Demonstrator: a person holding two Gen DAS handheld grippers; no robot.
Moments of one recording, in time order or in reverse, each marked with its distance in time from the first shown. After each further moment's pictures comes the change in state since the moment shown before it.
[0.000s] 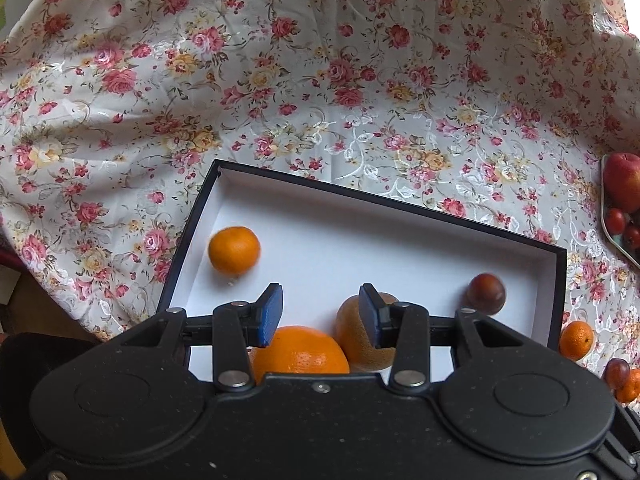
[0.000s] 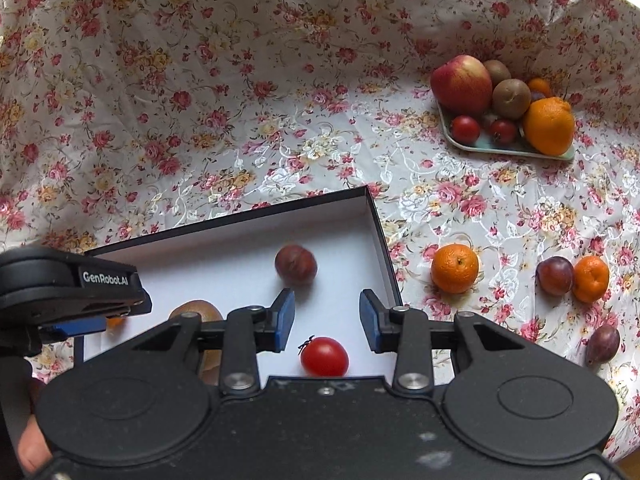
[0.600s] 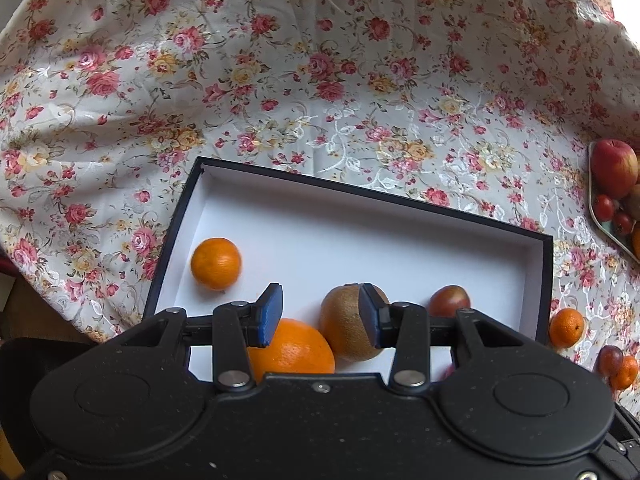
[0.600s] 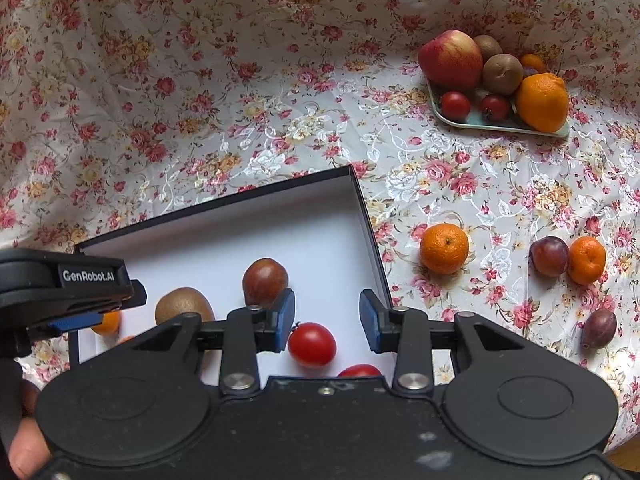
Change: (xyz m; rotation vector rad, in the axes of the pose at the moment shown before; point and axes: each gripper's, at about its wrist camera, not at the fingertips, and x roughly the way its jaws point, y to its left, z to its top) left arm -0.002 -0.009 -0.002 0.039 0.020 -0.031; right arm 0.005 -0.009 -0.001 0.021 0.065 -0.021
